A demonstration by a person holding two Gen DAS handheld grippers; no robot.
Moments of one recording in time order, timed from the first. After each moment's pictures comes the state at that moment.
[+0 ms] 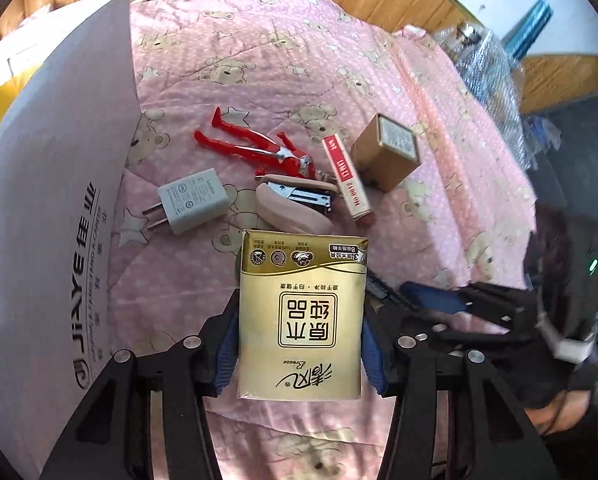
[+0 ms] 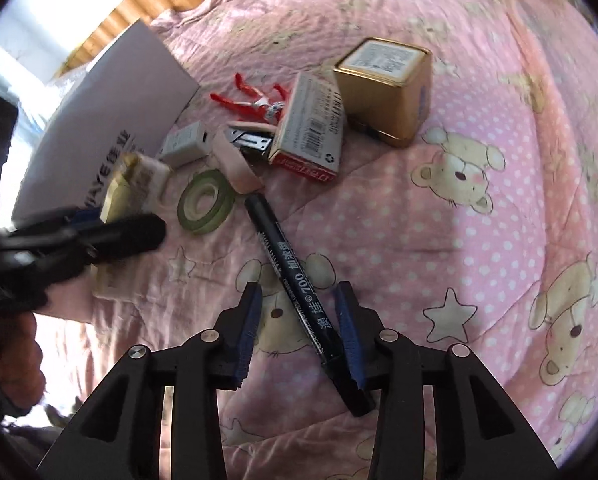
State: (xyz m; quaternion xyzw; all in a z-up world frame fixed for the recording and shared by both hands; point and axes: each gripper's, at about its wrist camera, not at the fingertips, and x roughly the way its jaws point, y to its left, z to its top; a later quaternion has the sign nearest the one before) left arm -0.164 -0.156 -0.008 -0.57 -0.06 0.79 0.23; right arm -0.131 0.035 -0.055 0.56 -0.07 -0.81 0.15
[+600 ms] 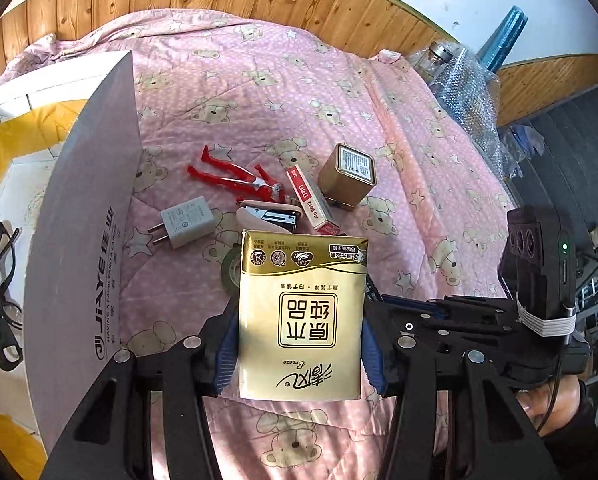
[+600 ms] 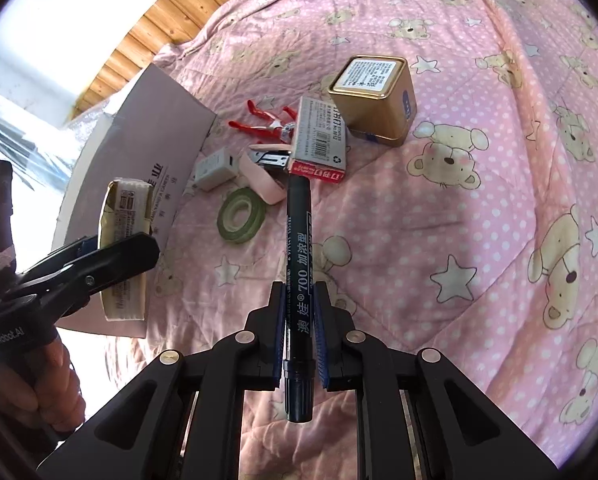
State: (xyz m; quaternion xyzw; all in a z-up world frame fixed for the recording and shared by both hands) left arm -0.147 -0.141 0.027 -0.53 -0.05 0.81 0.24; right arm -0.113 0.056 -0.027 0.55 -0.19 -0.79 0.16
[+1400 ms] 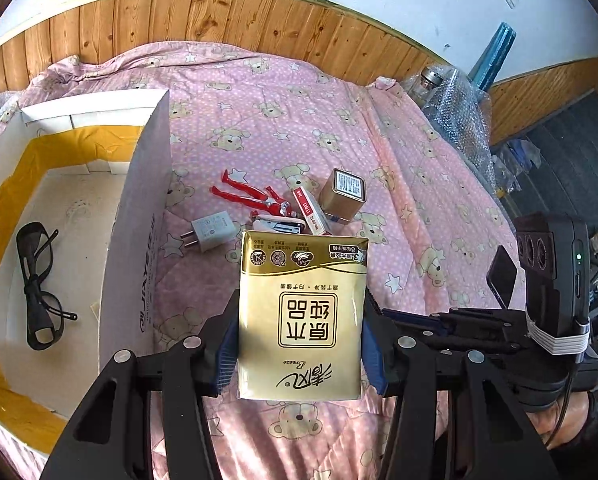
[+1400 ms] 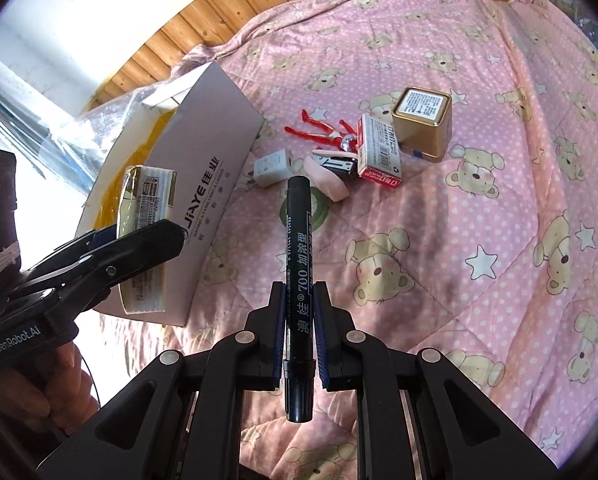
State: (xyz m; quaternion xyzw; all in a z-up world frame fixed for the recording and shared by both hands) left arm -0.116 -0.163 0.066 -0.49 -0.05 0.84 0.23; right arm -0.085 0.010 0.020 0.53 -0.16 -0.81 0.17
